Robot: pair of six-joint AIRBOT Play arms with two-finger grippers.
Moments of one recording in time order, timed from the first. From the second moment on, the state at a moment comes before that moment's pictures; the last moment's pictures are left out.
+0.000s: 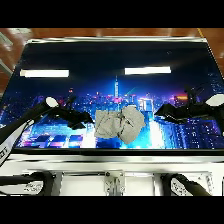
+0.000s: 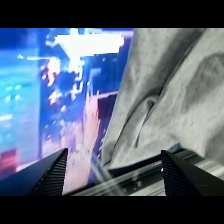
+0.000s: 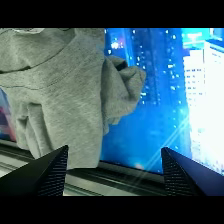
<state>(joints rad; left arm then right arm) -0.22 -1.49 0.91 0.79 -1.03 -1.50 -0.23 -1.15 0.91 -0.94 1.28 1.36</state>
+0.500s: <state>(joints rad) -0.26 -1.67 1.00 0.61 -0.90 -1.43 -0.22 -1.19 0.91 -0.87 1.28 1.35</state>
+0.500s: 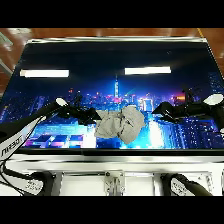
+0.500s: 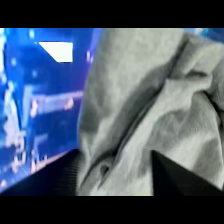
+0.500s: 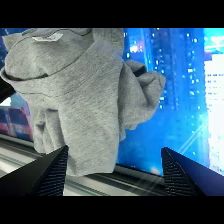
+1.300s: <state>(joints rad) -0.28 -1.67 1.09 0.60 -0.91 -1.34 0.07 -1.40 0.92 -0.80 1.04 1.38</state>
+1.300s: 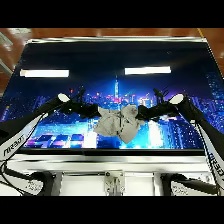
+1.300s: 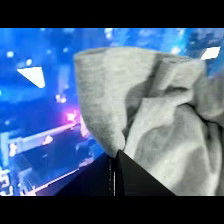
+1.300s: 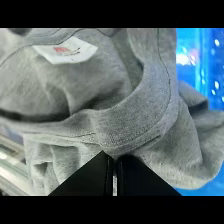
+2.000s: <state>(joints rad) 0.04 -0.86 1.69 0.94 -0.92 -1.46 -0.03 -0.74 1.49 -0.92 0.91 1.38</state>
